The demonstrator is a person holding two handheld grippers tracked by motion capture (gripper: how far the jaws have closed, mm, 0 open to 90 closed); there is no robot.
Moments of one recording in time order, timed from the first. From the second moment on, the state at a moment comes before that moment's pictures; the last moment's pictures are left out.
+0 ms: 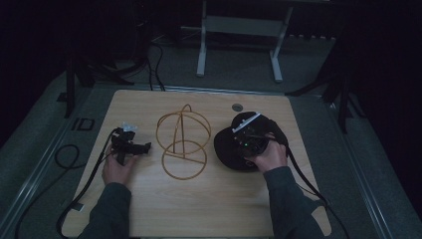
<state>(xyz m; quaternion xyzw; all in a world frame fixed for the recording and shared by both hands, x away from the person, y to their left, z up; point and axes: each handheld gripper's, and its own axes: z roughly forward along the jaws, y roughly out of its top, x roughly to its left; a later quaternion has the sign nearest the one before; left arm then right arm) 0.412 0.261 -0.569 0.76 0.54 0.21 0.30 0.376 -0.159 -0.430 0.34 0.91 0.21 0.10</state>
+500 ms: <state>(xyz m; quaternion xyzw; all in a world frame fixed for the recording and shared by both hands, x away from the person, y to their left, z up) 0.411 0.261 -0.568 0.76 0.54 0.21 0.30 0.383 -0.161 -0.406 0.31 0.92 0.21 0.10</state>
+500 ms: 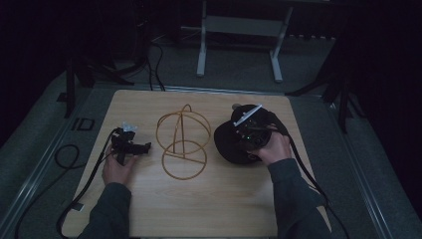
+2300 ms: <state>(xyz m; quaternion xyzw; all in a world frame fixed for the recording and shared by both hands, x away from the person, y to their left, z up) 0.412 0.261 -0.569 0.75 0.54 0.21 0.30 0.381 -0.167 -0.333 0.22 0.95 0.21 0.11</state>
